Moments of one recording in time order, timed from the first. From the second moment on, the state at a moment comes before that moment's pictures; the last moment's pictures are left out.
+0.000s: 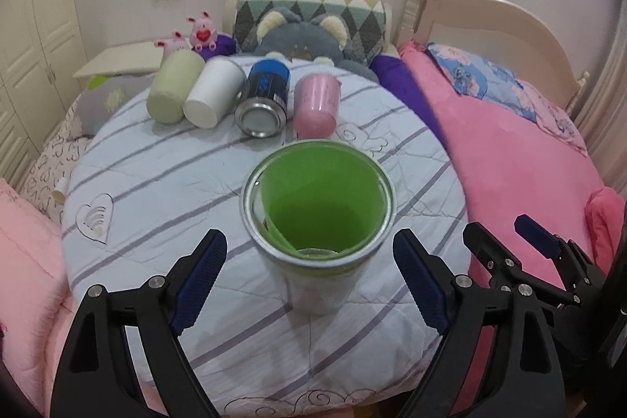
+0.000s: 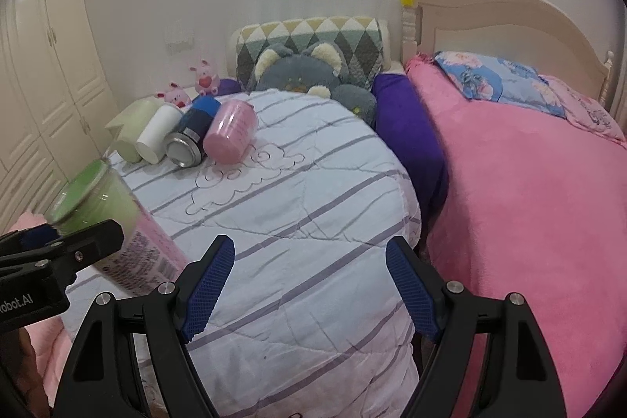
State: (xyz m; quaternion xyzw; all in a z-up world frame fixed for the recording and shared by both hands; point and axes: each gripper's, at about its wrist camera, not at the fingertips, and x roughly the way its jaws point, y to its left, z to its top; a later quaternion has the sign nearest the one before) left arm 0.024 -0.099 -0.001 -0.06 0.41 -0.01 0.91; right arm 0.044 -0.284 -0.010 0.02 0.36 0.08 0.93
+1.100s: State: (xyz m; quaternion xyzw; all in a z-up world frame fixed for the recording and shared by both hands) left arm -0.076 -0.020 0.027 0.00 0.26 -0.01 0.97; right arm -0.076 -0.220 0.021 0.05 0.26 0.05 0.96
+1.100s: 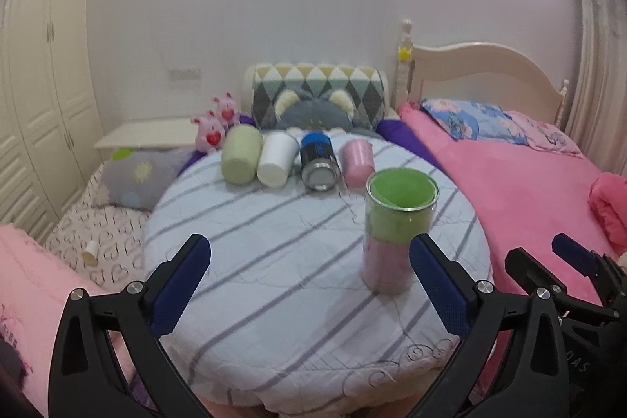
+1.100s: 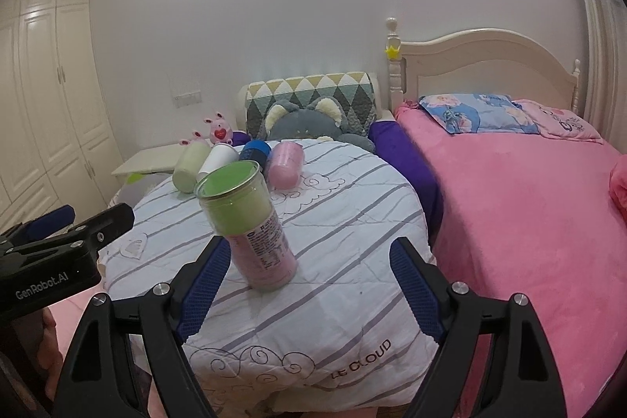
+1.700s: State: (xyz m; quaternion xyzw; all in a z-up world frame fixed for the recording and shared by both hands) left arm -0.094 -0.022 0.031 0.00 0.14 -0.02 0.99; right arm -0.099 -0.211 0.025 0.02 0.17 0.03 0.99
